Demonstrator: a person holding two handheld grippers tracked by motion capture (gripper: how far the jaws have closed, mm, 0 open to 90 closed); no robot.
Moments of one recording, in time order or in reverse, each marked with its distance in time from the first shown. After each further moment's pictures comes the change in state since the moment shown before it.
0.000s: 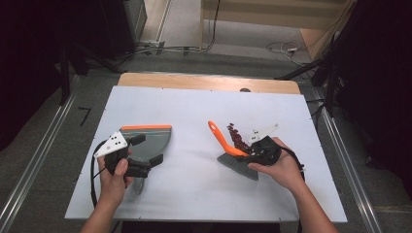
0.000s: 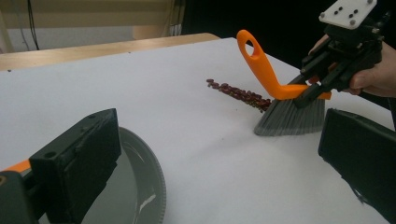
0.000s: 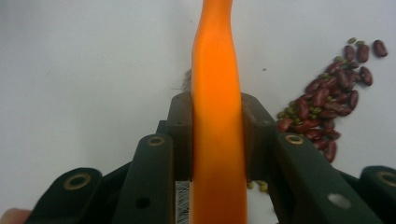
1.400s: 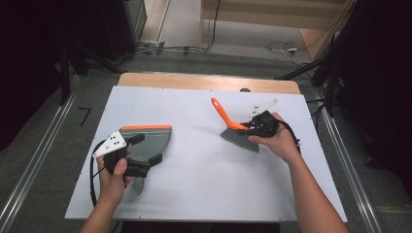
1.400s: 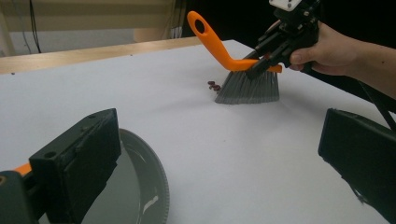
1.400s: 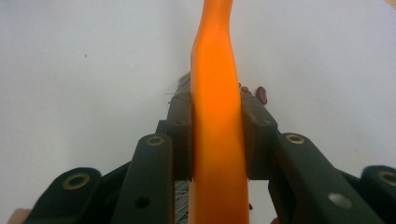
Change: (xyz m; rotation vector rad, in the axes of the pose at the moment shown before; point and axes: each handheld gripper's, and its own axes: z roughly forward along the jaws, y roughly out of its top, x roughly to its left) left arm 0.002 0.000 -0.001 -0.014 0.001 0.000; right arm -0.081 0.027 0.015 -0.042 -0.057 -0.039
